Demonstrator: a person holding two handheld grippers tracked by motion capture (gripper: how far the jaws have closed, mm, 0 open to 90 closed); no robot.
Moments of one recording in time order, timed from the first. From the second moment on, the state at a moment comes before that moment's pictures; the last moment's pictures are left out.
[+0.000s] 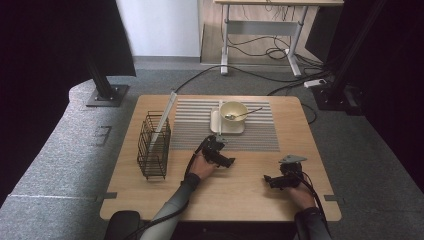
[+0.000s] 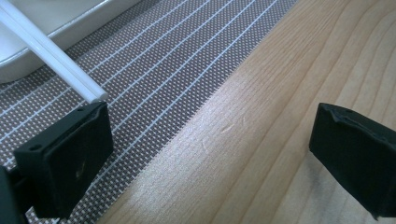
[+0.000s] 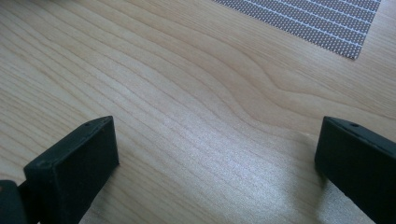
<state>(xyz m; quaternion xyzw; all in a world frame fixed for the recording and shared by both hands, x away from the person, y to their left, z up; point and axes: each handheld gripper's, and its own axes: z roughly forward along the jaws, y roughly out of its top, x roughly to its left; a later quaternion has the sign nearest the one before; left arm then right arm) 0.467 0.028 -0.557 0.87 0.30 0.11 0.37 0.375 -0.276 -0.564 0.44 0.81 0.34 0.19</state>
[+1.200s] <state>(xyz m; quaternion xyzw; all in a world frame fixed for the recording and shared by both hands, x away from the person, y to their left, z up) 0.470 0.025 -0.556 0.87 0.31 0.13 0.37 0.375 -0.276 -0.564 0.44 0.81 0.34 0.19</state>
